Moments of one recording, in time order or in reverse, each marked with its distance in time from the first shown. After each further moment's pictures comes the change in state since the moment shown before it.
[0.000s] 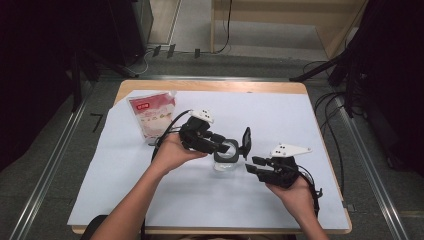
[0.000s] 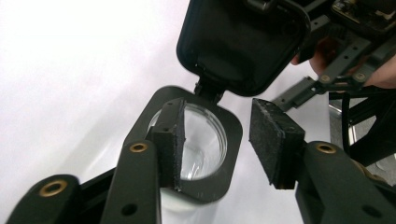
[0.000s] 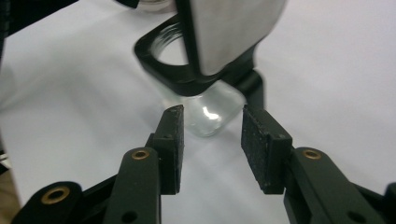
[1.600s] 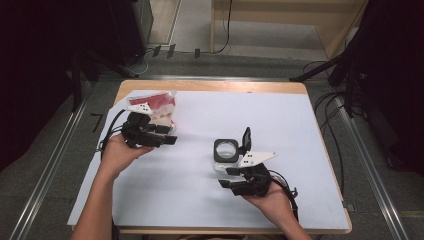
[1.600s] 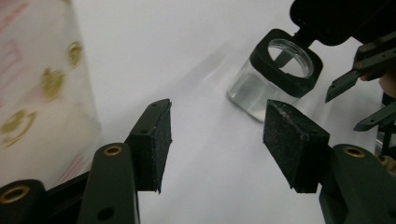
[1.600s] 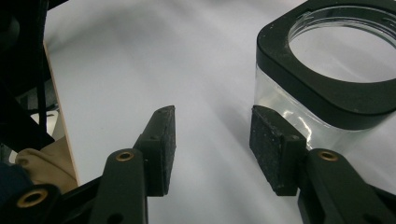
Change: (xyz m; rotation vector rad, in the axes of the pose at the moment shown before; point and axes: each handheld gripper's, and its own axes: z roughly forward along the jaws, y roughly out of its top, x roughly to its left) left arm 0.043 -0.075 -0.112 -0.059 0.214 -0.185; right arm 0.049 0.009 0.042 0.099 0.152 -0.116
